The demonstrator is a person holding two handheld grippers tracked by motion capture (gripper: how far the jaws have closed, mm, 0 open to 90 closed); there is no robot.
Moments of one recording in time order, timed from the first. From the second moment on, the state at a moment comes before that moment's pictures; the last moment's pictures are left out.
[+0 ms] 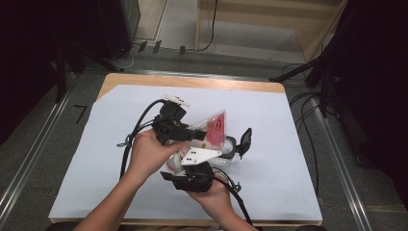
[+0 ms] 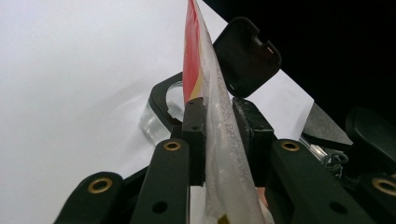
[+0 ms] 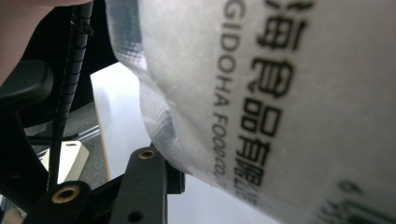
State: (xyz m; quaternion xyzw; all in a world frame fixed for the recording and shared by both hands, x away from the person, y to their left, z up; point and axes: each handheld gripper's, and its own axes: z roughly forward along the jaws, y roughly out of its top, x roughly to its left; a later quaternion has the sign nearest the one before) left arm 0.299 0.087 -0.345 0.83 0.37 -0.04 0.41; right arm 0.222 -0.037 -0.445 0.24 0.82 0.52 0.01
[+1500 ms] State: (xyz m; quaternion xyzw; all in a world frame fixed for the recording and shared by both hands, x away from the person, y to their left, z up) left arm 0.303 0.086 -0.343 0.83 0.37 -0.05 0.41; right arm 0.222 -0.037 -0.444 0.23 0.82 0.53 0.01
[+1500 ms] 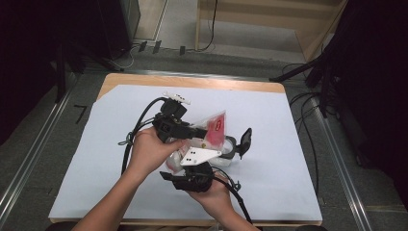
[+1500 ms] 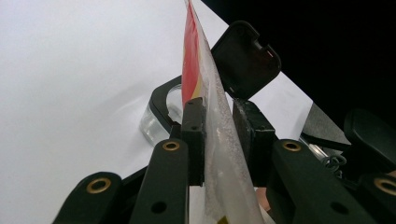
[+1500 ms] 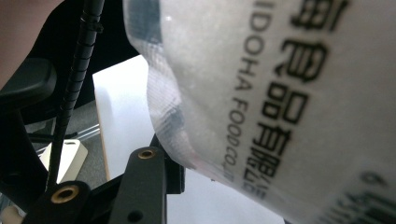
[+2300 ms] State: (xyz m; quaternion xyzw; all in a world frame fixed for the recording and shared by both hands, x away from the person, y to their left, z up) left arm 0.303 0.084 -0.342 0.83 0.36 -0.04 0.41; right arm 0.222 -0.037 -0.444 0.22 0.82 0.53 0.02
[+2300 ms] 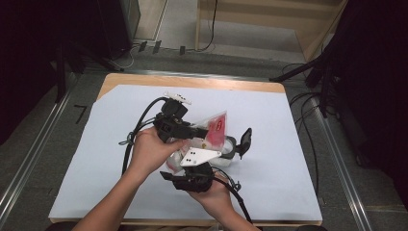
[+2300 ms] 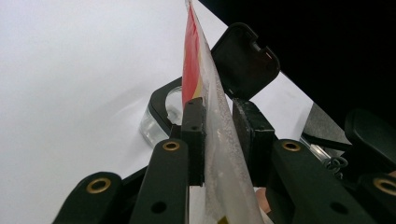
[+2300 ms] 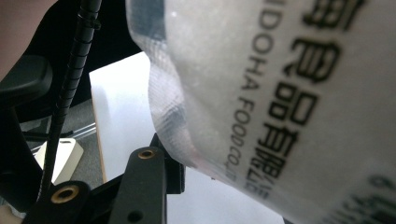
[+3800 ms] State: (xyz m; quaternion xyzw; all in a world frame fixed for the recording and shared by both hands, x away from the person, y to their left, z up) left arm 0.301 0.094 -0.335 0.82 0.38 -0.01 0.42; right arm 0.232 -0.027 -0.442 0.20 0.82 0.53 0.03
